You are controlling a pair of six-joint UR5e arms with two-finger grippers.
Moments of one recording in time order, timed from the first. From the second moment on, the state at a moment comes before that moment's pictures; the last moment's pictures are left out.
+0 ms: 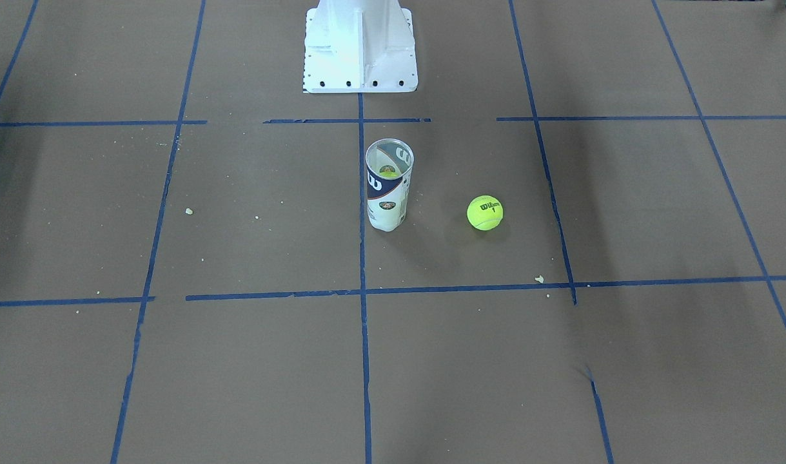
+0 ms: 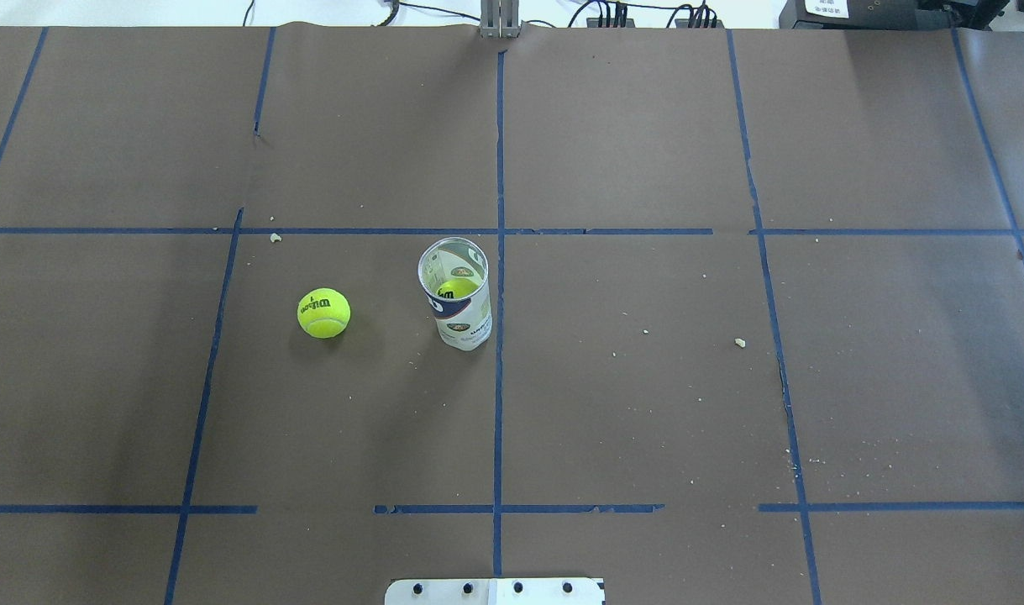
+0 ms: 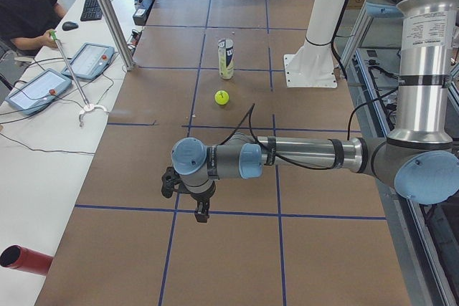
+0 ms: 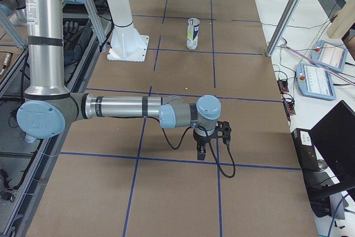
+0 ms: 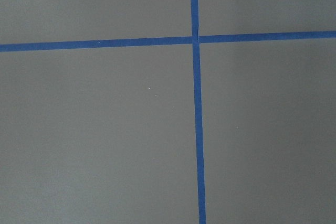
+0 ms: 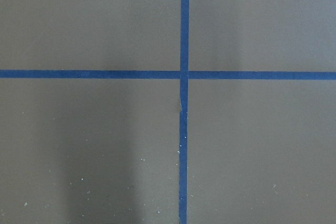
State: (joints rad) left arm -1.58 -1.54 -1.63 -1.48 -2.40 0.12; right arm 1.46 -1.60 1.62 -1.49 2.30 0.16
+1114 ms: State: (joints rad) left arm -1.23 -1.78 -2.05 -1.37 -2.38 -0.57; right arm 1.46 -1.60 1.62 -1.49 2.30 0.16
